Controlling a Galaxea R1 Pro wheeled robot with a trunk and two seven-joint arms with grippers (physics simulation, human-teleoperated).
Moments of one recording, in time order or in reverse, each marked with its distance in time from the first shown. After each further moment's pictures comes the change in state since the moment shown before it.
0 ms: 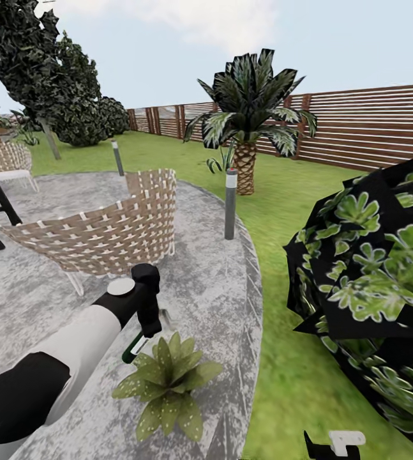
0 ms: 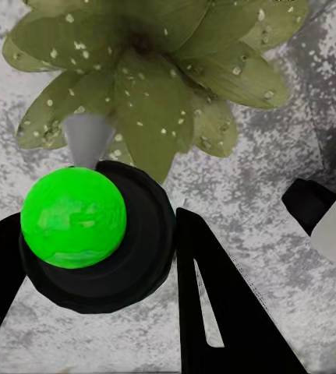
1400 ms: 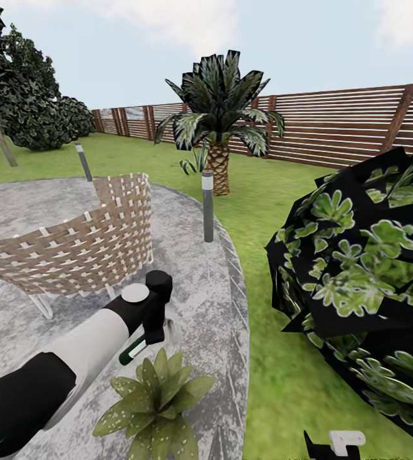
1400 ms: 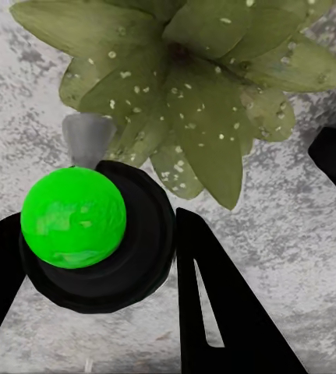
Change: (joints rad) left arm 0.004 -0.024 -0.202 0.008 0.009 -0.010 -0.024; right arm 0.000 0.000 0.000 0.000 -0.002 -0.001 0.000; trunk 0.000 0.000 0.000
